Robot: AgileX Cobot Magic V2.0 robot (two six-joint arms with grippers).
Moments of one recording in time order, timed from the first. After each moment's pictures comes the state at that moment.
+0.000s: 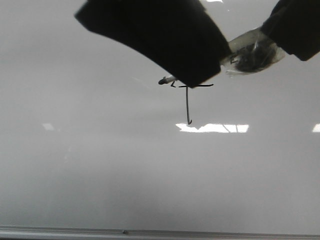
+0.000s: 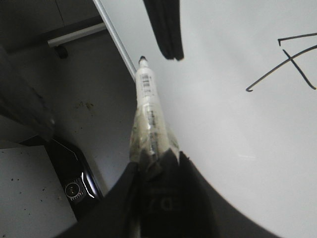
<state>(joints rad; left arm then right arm) -0.92 1.41 -1.20 -0.35 0.79 0.88 0.65 0.97 -0.89 0.22 0.82 -0.49</state>
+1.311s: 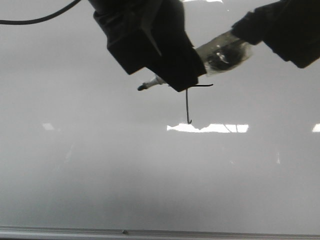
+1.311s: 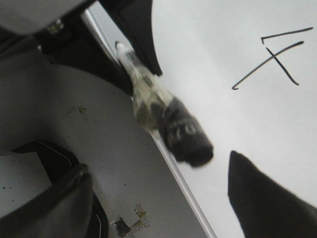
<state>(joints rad) -0.92 1.49 -1.20 -0.09 0.71 0.67 0.60 0.97 -0.89 0.21 0.80 -0.48</state>
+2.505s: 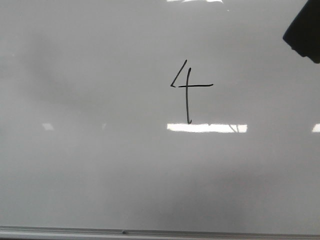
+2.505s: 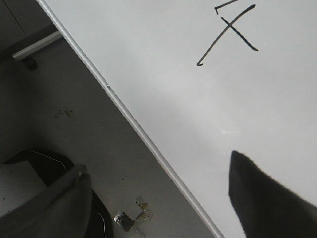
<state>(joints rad) -0.02 1.32 -0.80 -0.03 0.21 -0.01 0.49 0.97 -0.89 0.21 0.82 -0.44</state>
